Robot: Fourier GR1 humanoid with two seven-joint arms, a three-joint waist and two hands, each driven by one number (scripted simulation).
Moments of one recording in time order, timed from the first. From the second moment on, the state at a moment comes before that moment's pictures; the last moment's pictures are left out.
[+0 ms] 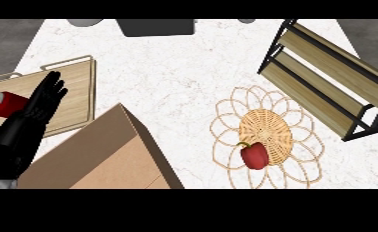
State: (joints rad) left arm 0.03 0.62 -0.18 -1.81 0.34 0.24 0.14; right arm -0.22 -1.37 0.36 -1.41 -0.47 0.32 -0.99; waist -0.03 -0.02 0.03
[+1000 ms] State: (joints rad) left arm 0.06 0.61 -0.19 -1.81 0.33 0.22 0.10; right arm -0.43 -1.33 0.10 -1.37 -0.40 0.22 -1.07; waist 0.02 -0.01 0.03
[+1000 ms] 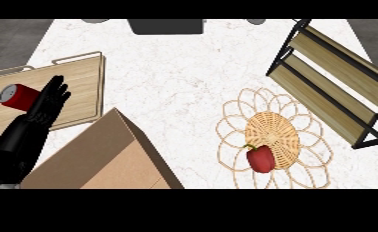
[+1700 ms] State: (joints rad) left arm 0.06 0.62 -0.20 -1.83 0.34 0.23 0.09; right arm -0.39 -1.36 0.20 -1.48 -0.08 0.16 -1.14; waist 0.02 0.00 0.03
